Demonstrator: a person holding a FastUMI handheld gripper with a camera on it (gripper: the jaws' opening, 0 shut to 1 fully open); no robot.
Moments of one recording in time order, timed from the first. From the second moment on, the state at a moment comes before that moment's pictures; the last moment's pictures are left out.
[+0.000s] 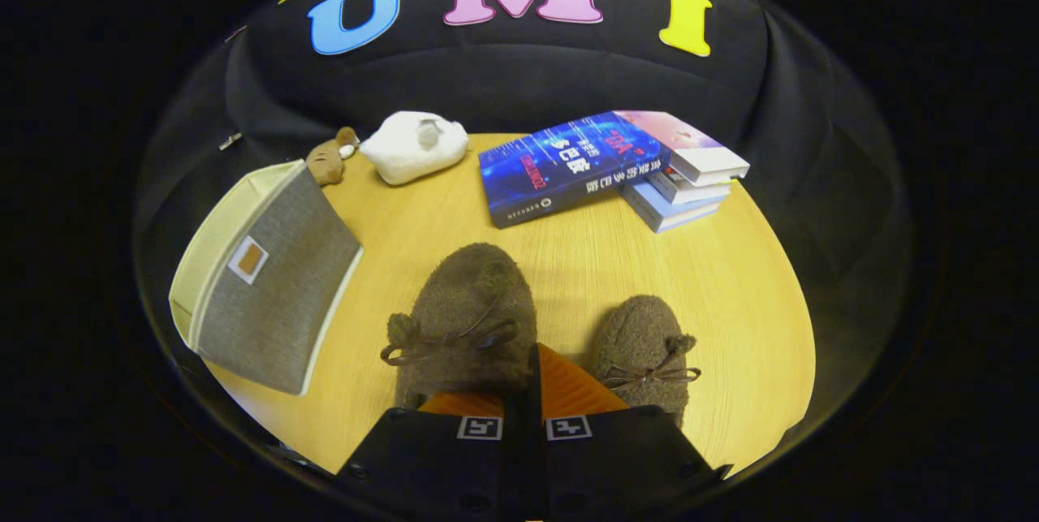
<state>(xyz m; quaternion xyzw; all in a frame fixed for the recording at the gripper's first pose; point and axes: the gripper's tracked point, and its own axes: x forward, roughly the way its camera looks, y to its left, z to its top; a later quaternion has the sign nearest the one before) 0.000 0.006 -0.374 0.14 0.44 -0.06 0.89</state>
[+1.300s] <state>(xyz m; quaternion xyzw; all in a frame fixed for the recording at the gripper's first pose) 0.156 0.283 -0.250 0.22 0.41 -0.02 0.88</state>
